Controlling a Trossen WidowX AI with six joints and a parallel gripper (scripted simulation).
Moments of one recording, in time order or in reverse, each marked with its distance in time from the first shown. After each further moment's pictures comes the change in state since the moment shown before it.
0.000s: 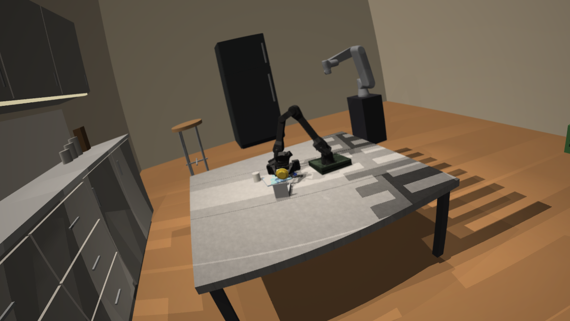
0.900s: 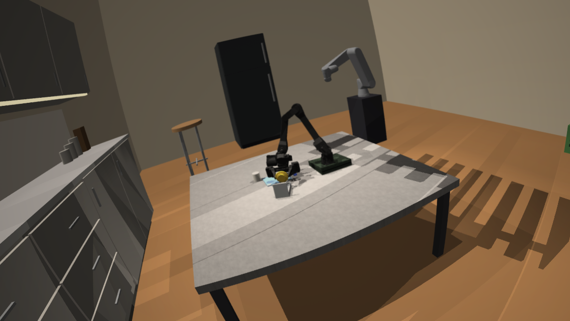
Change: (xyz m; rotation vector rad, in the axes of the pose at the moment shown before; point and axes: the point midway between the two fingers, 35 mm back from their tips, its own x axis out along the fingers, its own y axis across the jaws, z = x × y) arm 0.033 0.001 0.004 0.017 0.007 0.009
